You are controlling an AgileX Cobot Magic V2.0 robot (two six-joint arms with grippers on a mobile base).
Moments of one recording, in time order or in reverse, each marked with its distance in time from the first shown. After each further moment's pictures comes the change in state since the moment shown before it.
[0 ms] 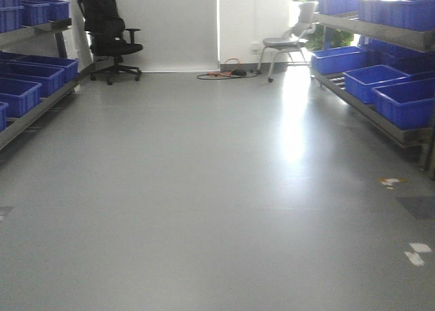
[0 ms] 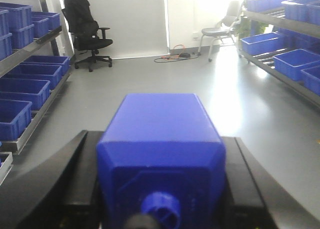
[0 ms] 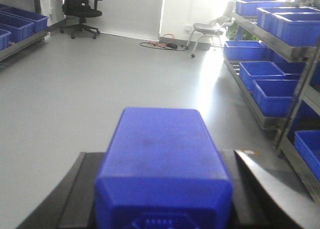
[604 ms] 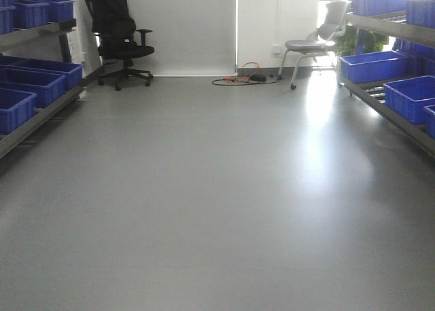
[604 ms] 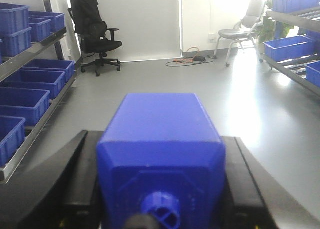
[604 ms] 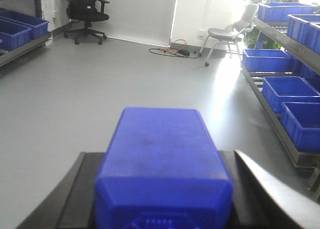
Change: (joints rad) left arm 0.000 0.000 0.000 0.000 0.000 0.000; right arm 0.000 0.000 0.000 0.000 0.000 0.000
